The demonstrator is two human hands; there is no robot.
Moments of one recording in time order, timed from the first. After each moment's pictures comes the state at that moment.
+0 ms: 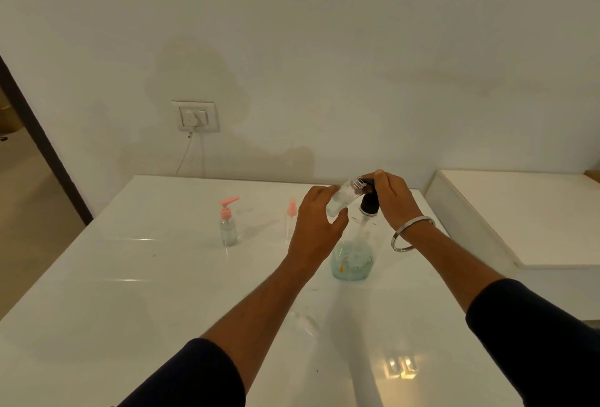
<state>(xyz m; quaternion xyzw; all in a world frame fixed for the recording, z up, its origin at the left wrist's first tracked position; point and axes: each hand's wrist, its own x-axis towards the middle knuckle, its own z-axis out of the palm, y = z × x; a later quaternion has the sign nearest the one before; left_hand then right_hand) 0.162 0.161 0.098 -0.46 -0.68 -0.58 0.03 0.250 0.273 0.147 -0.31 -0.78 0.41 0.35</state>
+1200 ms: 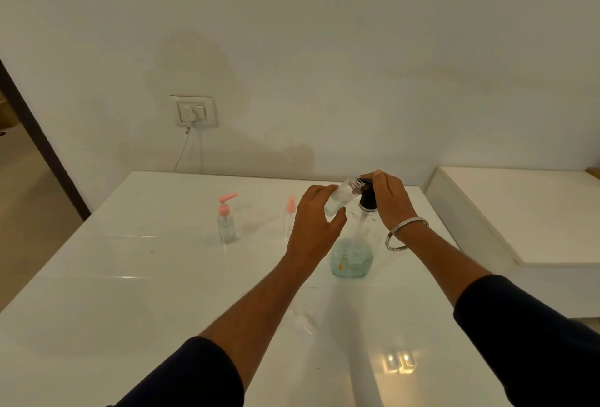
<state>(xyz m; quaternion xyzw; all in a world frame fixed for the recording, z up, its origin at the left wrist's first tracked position) 0.160 0.163 0.095 -0.46 -0.68 -0.57 0.02 0.246 0.273 0.139 -0.31 -0.78 0.42 0.36</state>
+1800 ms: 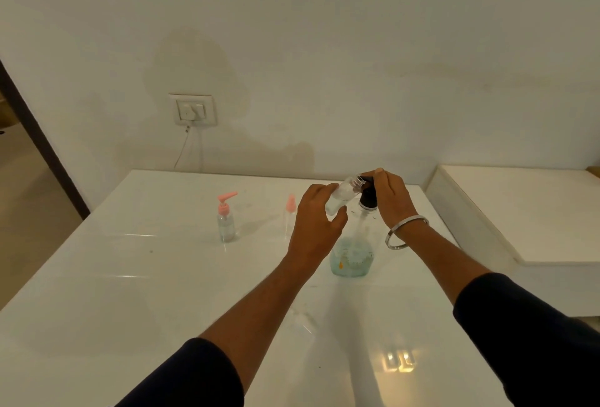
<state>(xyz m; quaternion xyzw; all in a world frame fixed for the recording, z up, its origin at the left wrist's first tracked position) 0.163 0.162 0.097 -0.45 -0.69 -0.57 0.02 0.245 0.275 0.139 -0.31 -0.77 0.43 0.36</state>
